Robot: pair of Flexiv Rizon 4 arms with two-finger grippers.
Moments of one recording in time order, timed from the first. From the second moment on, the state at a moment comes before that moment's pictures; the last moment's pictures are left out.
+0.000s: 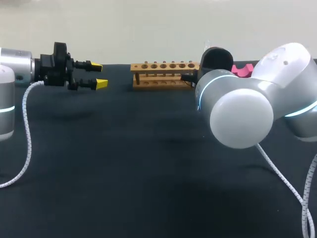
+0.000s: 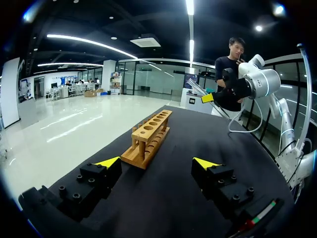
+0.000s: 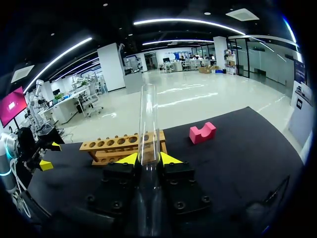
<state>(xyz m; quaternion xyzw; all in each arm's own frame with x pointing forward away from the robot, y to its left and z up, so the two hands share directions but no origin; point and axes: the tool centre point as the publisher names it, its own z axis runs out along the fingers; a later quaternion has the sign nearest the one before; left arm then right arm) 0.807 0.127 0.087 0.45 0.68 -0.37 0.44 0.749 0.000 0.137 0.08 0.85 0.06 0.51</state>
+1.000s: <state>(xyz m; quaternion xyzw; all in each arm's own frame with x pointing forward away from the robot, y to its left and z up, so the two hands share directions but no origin) 0.807 0.127 0.087 0.45 0.68 -0.37 0.44 0.793 0.036 0.098 -0.01 0.88 0.01 0.47</state>
